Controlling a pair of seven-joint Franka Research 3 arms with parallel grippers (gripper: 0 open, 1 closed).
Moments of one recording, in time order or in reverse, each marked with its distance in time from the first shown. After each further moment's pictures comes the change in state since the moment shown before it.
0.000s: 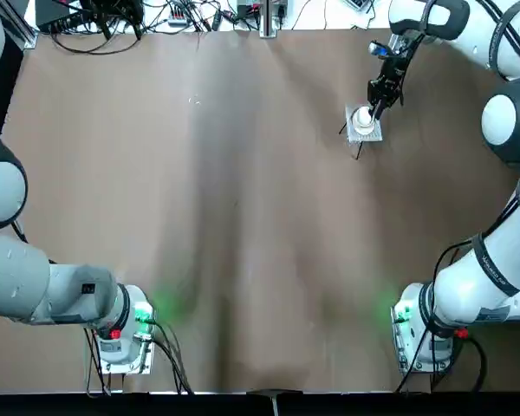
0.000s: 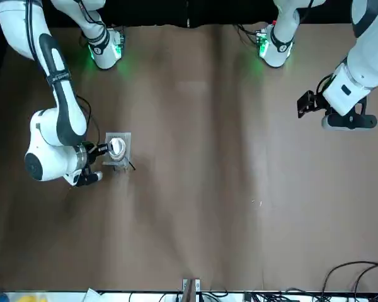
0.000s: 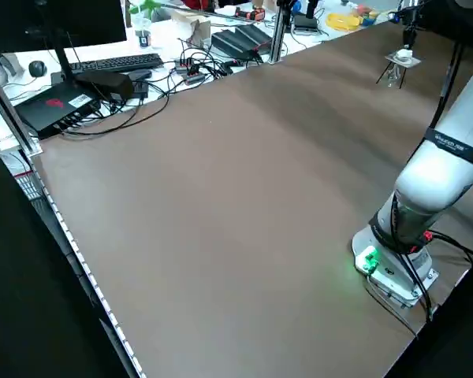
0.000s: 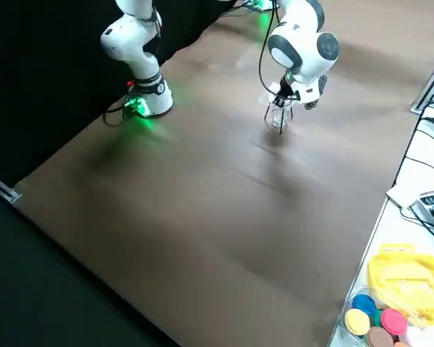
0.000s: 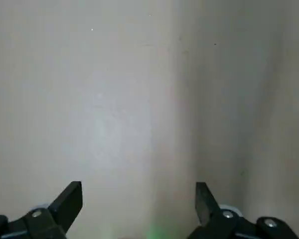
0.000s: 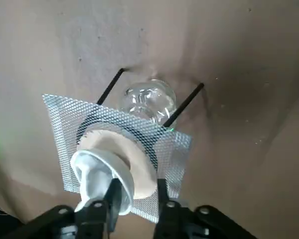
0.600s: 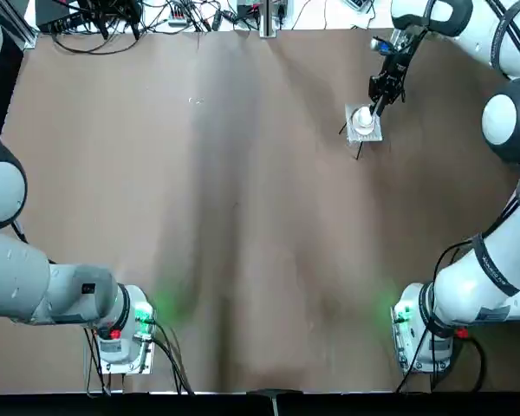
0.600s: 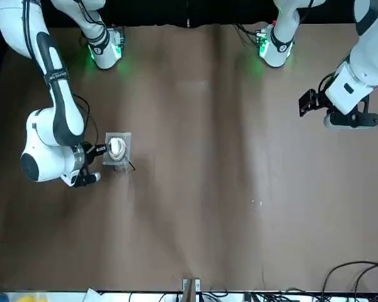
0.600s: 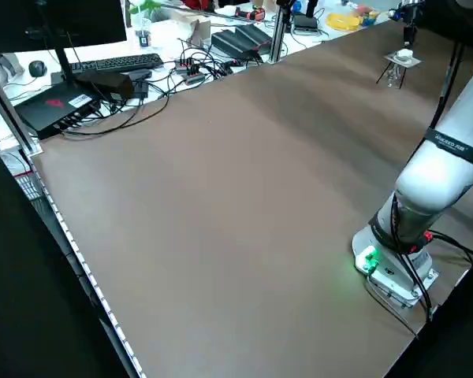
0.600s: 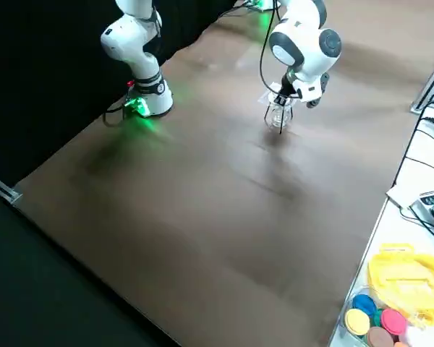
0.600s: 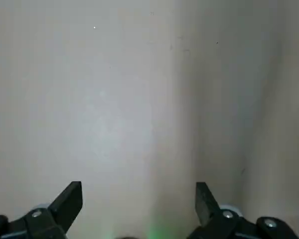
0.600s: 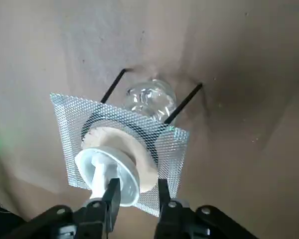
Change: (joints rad) left arm 0.007 -0.004 0.002 0.008 0.000 -0.017 0.000; right arm -0.004 -0.001 -0.002 0.031 -0.001 -0.022 0.000
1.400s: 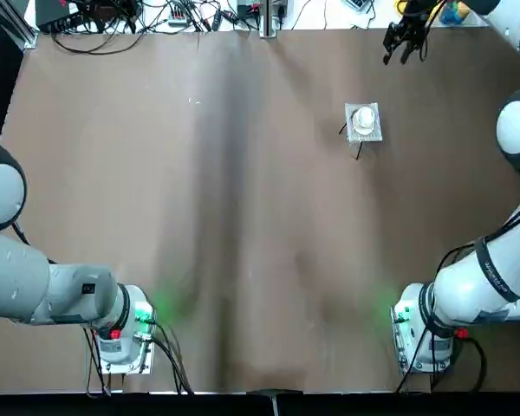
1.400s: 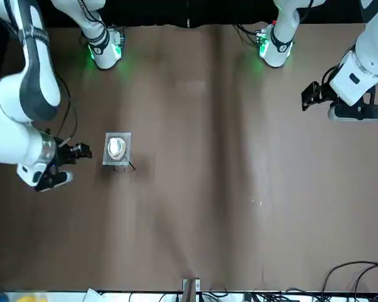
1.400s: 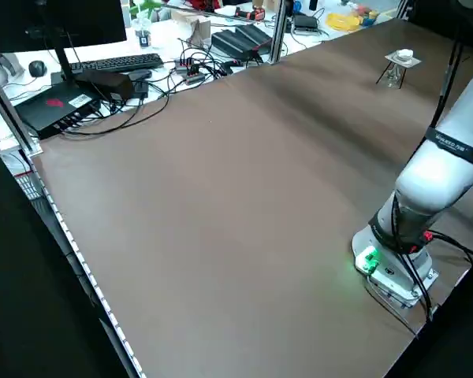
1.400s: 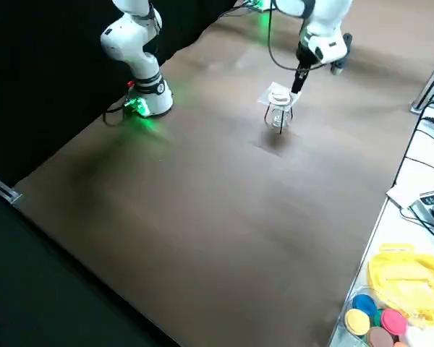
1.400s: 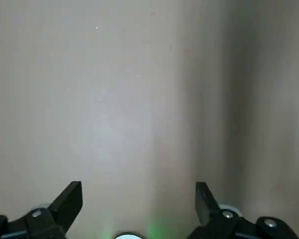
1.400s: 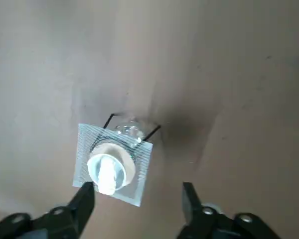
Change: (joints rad) left arm -0.004 -0.007 0.000 0.043 0.000 -0.048 -0.005; right arm -0.011 -0.129 -0.005 0.156 -0.148 -0.005 0.001
